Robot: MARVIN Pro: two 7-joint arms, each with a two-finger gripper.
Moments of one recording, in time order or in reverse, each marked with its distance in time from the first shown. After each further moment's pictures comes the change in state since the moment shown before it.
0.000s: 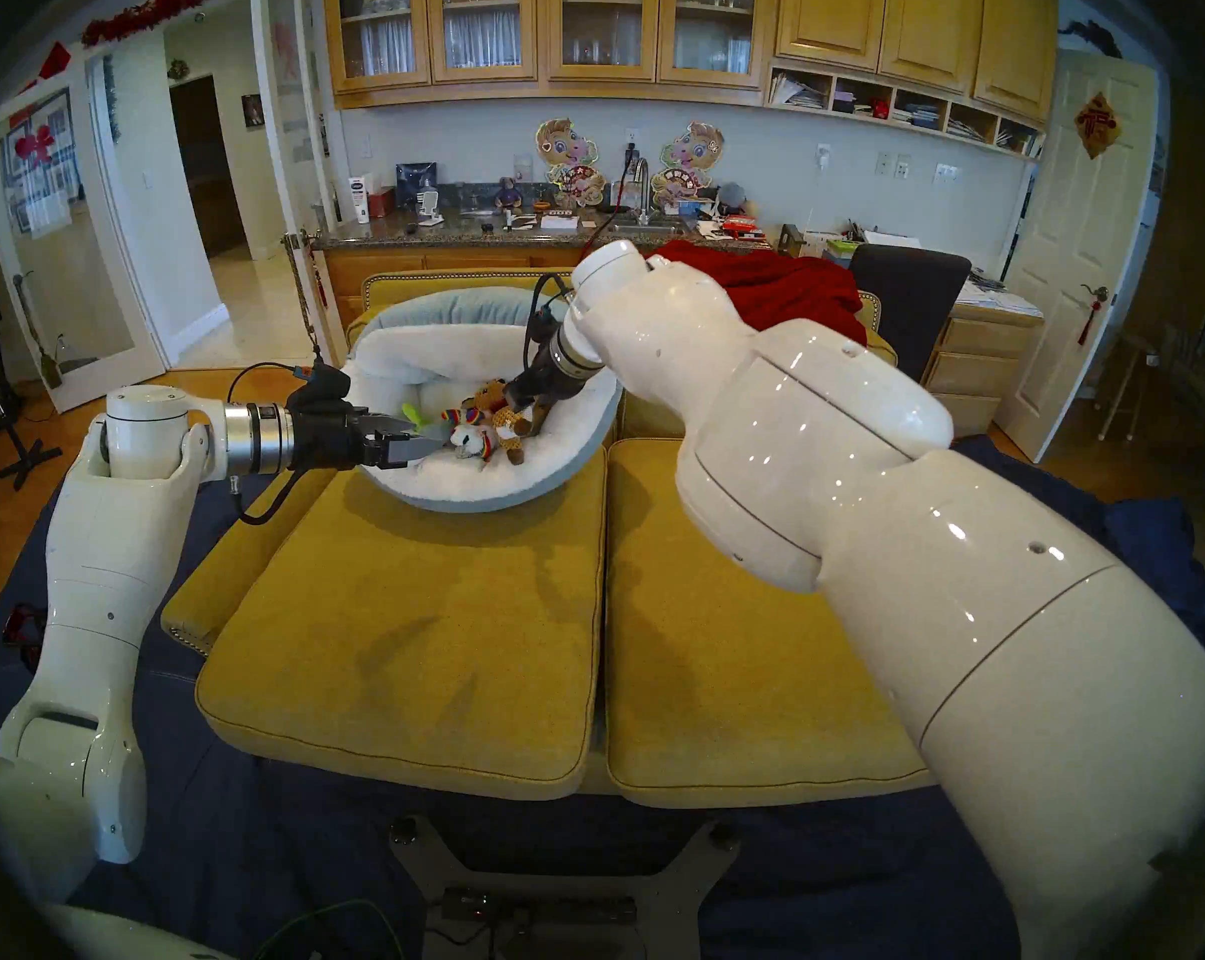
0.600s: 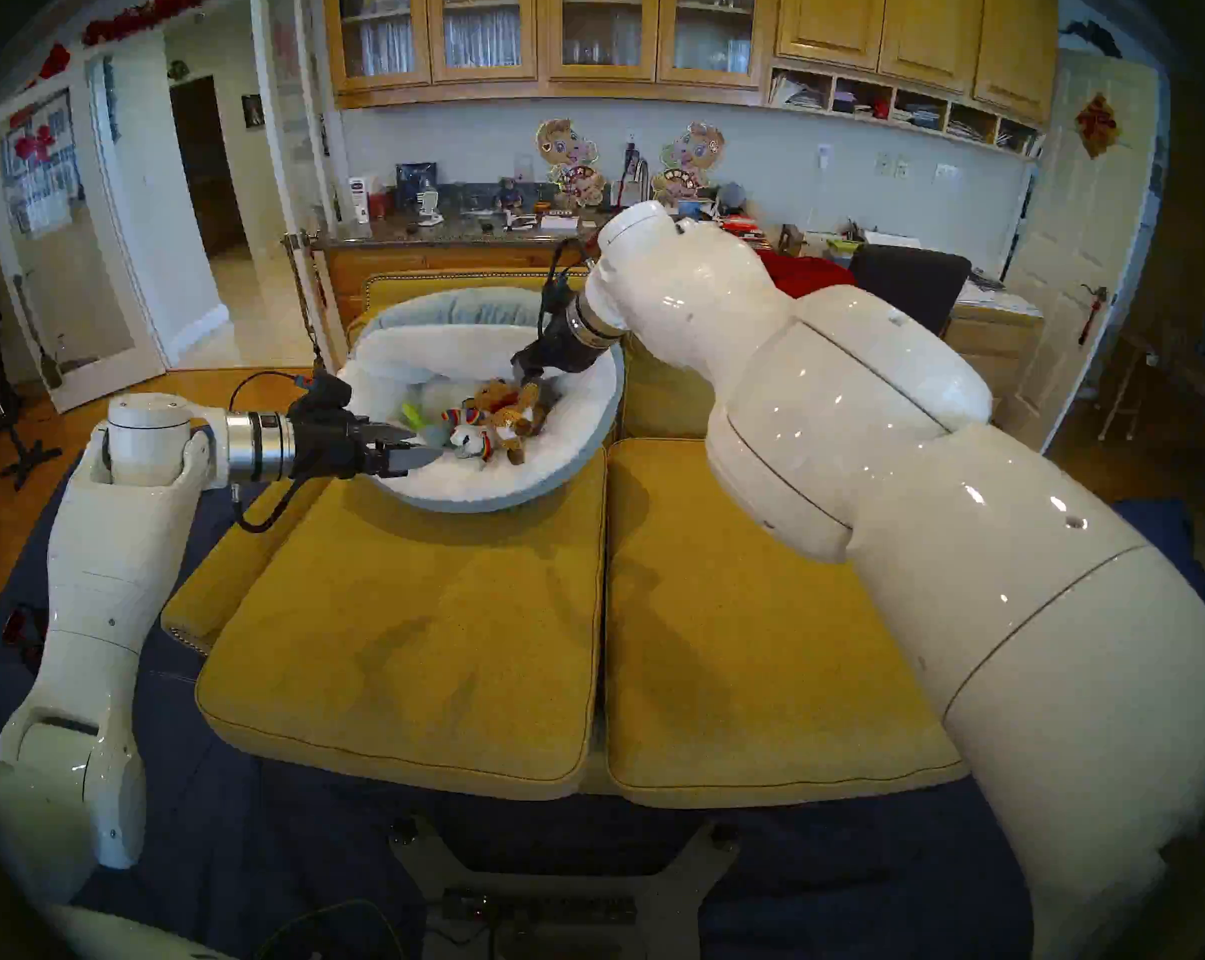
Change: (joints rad) left arm 0.017 0.001 0.001 0.003 0.002 -0.001 0.000; right arm 0.045 0.058 0.017 -0.016 0.016 0.034 0.091
